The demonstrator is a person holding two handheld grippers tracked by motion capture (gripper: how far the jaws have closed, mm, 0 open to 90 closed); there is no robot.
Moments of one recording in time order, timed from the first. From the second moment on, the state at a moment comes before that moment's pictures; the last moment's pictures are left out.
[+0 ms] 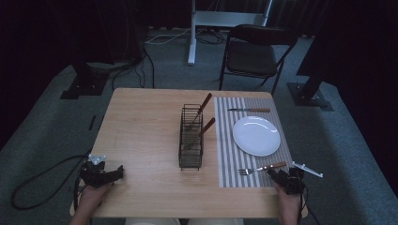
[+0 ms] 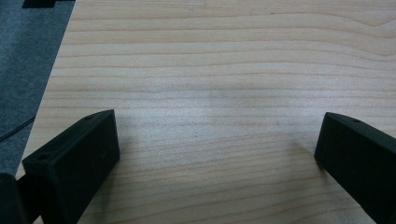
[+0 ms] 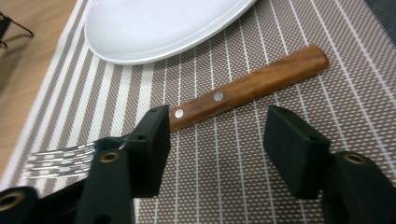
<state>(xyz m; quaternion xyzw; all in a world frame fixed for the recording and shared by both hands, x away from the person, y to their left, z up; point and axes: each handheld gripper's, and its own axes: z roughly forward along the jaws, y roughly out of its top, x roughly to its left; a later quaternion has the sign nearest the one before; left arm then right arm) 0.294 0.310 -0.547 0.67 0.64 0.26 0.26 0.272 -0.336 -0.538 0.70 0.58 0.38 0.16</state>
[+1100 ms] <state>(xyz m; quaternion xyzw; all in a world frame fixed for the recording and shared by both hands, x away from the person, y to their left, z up) 0.294 0.310 -0.547 0.67 0.64 0.26 0.26 0.237 -0.318 -0.554 0.64 0.65 0.32 0.27</state>
